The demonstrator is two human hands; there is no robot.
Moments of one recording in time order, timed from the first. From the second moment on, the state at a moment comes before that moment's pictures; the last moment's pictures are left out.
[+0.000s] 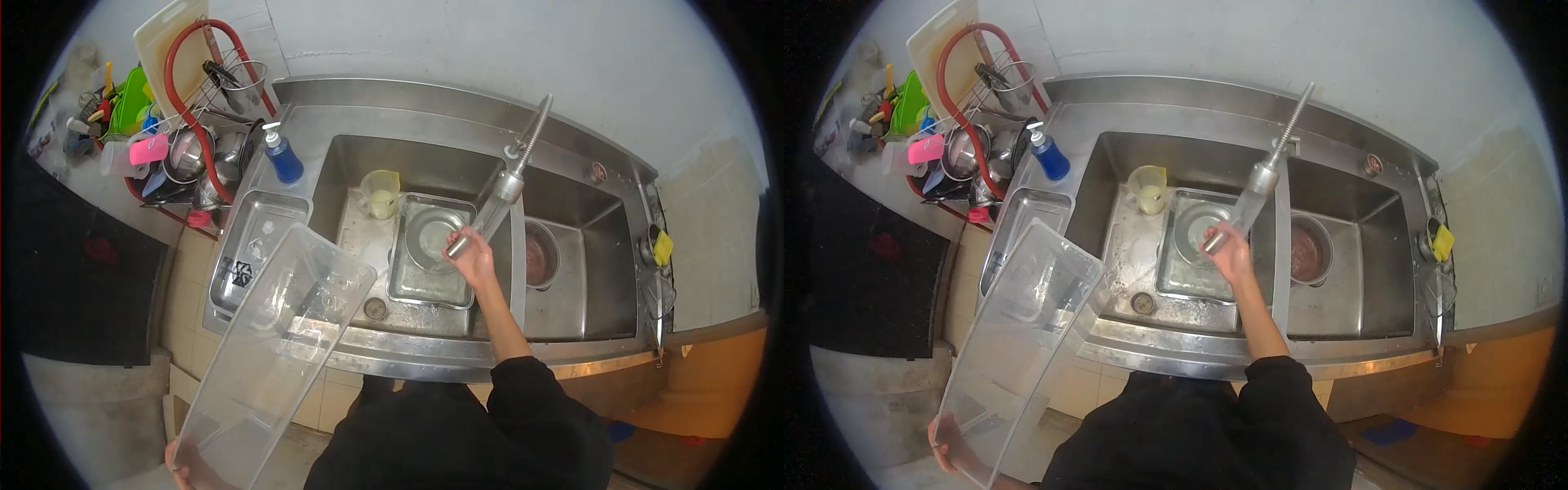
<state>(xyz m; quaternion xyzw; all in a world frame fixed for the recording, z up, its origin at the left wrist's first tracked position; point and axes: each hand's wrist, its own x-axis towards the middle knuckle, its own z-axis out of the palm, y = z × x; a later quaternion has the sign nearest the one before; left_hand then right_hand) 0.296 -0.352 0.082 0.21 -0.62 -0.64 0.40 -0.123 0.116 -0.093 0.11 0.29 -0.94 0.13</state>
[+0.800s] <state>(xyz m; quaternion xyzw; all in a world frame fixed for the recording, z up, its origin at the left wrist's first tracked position) 0.307 -0.356 0.074 0.11 -0.68 -0.66 0.30 -0.115 0.148 -0.068 -0.04 0.47 -0.88 0.03</state>
